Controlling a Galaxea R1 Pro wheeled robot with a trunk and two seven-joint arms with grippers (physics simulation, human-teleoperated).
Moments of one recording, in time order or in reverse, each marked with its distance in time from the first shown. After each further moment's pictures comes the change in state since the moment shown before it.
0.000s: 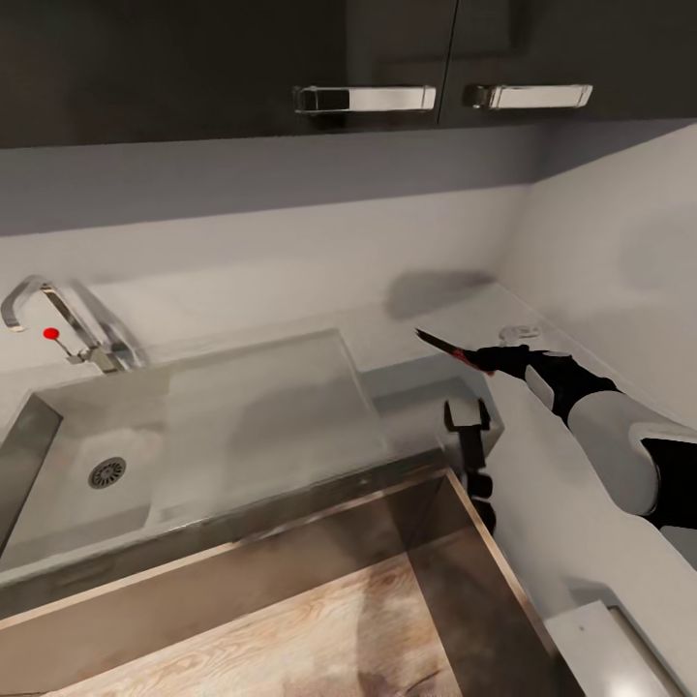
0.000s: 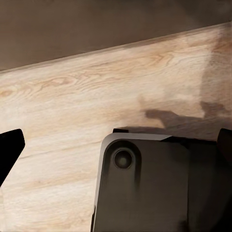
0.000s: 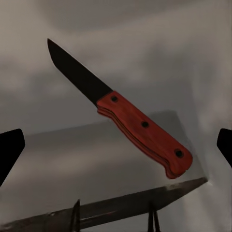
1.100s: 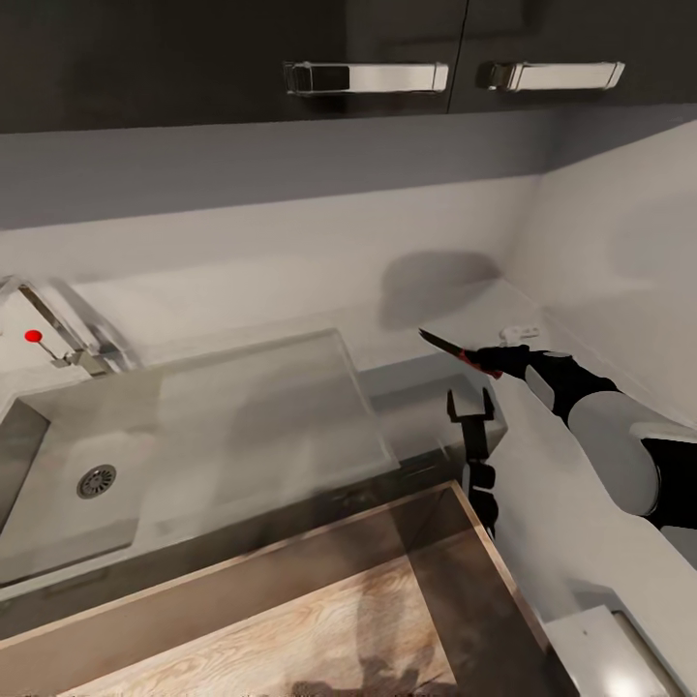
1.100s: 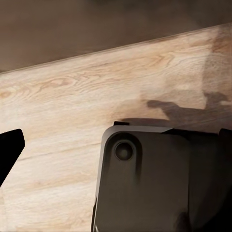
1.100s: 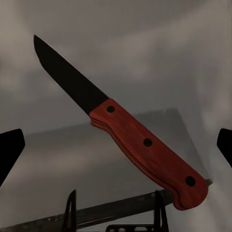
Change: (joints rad) left arm 0.000 0.000 0.000 0.001 0.000 0.000 0.000; right arm 0.000 0.000 0.000 0.002 0.000 -0.002 0.000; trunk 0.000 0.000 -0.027
